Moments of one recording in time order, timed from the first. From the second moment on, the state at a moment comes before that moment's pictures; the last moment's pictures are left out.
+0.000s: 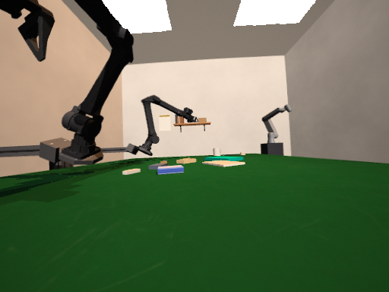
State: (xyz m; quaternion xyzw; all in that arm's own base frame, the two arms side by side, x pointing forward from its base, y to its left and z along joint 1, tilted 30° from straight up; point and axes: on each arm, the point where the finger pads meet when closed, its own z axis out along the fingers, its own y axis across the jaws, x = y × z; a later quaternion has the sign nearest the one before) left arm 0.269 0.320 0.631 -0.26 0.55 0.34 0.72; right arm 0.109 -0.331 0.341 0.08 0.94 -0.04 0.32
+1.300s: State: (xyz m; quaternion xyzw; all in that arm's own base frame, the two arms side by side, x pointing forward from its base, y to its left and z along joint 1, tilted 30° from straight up) left arm 0.018 0.417 0.632 -0.42 0.44 0.55 0.57; right arm 0.109 -0.331 0.341 0.08 0.94 -0.04 0.32
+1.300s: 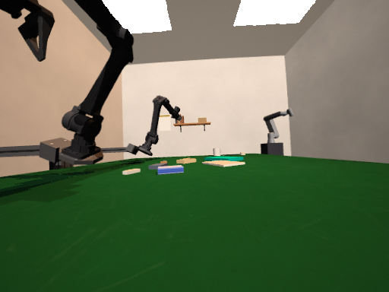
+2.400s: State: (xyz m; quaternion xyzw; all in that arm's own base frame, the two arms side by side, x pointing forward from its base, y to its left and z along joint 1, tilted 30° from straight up) left arm -0.011 0.417 0.632 -0.43 0.42 0.57 0.55; right arm 0.109 -0.332 0.341 0.08 0.94 -0.04 0.32
